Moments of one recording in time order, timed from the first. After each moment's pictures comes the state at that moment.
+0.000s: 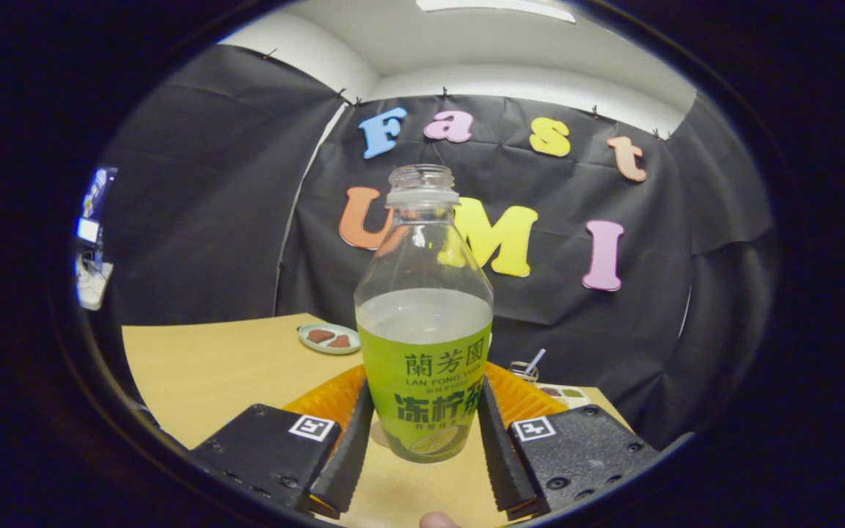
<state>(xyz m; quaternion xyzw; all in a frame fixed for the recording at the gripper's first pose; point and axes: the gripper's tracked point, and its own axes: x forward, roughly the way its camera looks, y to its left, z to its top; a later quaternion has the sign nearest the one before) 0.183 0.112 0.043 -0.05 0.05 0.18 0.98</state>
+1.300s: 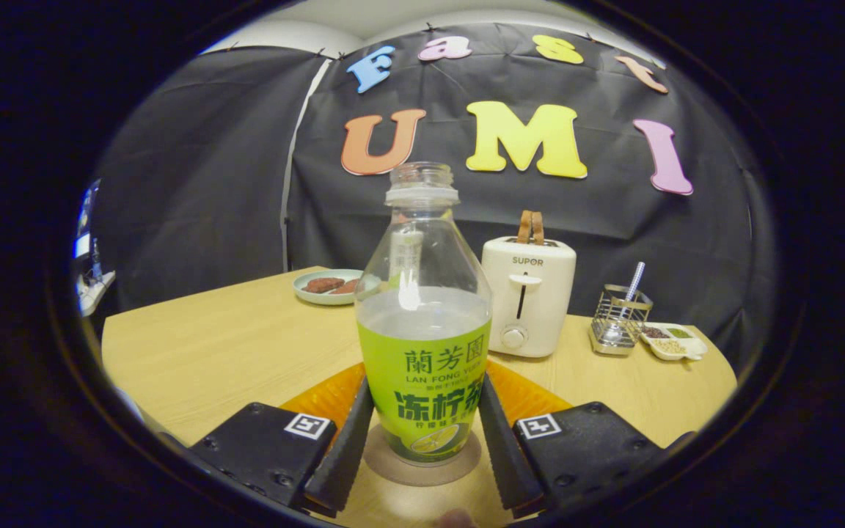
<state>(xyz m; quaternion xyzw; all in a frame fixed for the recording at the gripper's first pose) 0.346 0.179 -0.131 -0.03 0.17 0.24 0.96</state>
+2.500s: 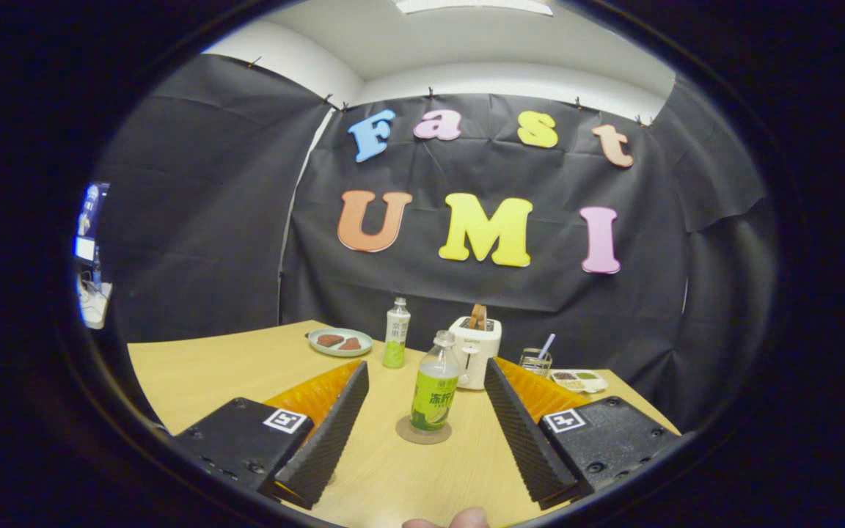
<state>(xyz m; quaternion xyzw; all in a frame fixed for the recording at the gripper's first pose) 0.125 0.129 0.021 -0.03 0.05 0.14 0.99</state>
